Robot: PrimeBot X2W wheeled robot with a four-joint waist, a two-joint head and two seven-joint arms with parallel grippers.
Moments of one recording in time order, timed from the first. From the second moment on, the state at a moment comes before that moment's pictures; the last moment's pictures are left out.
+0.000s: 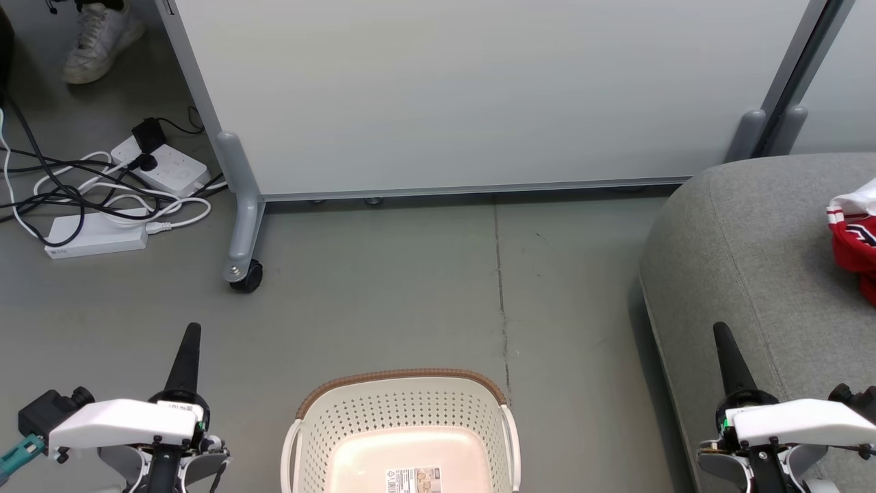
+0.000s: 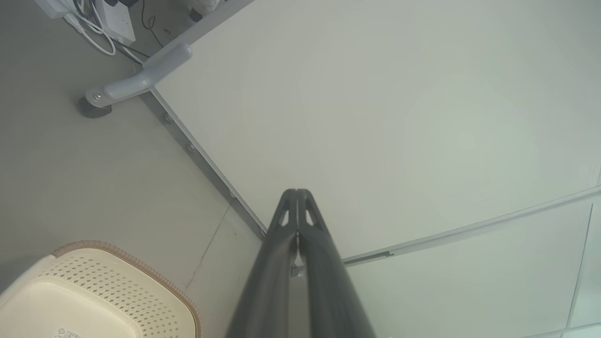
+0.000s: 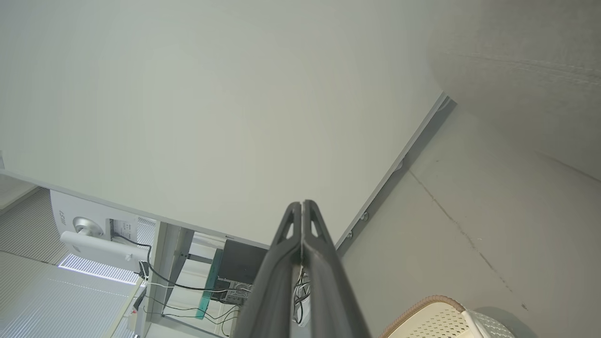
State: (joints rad) left arm -0.12 0.05 0.11 0.31 -1.20 -0.08 0.10; right arm -0.10 -0.05 0.05 0.27 1.24 0.13 -0.10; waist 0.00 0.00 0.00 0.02
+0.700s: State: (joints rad) left arm -0.15 0.05 0.17 0.32 -1.37 -0.10 0.17; right arm -0.11 -0.05 0.04 0.26 1.41 0.13 -0.06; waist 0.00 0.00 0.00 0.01
